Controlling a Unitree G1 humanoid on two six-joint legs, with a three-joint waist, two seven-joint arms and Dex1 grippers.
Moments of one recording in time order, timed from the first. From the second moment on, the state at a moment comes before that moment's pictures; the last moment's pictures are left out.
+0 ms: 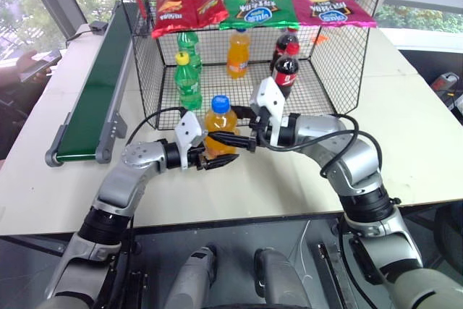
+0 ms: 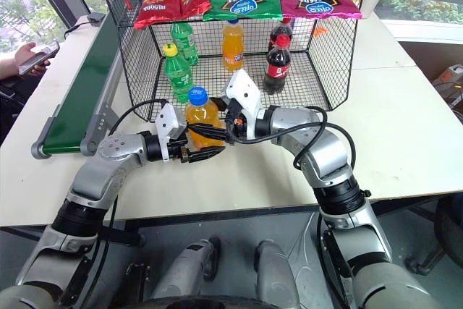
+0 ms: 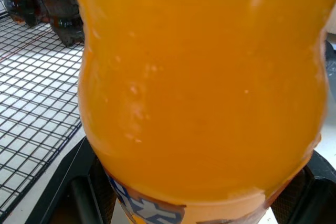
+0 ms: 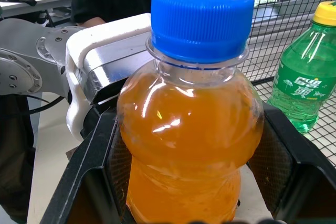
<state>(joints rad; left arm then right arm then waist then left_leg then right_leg) -0.44 0.48 -0.17 -0.10 -0.34 0.40 -0.90 -0.68 -0.38 0.21 -0.19 0.41 0.62 0.82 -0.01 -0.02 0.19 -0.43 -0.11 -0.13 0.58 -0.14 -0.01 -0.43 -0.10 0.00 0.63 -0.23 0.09</state>
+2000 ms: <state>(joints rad) -0.14 0.39 0.08 -0.41 -0.36 0.52 -0.39 -1.01 -0.14 0.08 0.73 0.06 0.06 0.34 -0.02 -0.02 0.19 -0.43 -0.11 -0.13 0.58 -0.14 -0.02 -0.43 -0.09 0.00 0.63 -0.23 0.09</state>
